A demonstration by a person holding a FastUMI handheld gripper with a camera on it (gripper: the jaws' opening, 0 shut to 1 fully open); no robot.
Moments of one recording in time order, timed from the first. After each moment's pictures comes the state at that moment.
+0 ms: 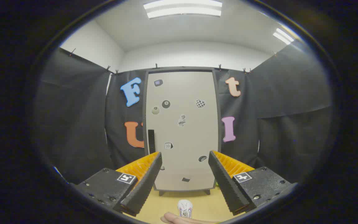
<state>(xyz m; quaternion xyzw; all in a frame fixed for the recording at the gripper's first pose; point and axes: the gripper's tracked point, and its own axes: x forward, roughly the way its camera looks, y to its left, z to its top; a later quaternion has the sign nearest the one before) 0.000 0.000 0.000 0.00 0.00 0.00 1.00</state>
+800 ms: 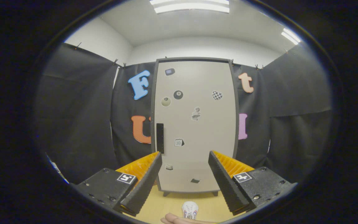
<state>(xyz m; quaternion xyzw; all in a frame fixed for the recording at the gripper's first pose) 0.074 0.041 -0.023 -0.02 0.02 0.04 1.00</state>
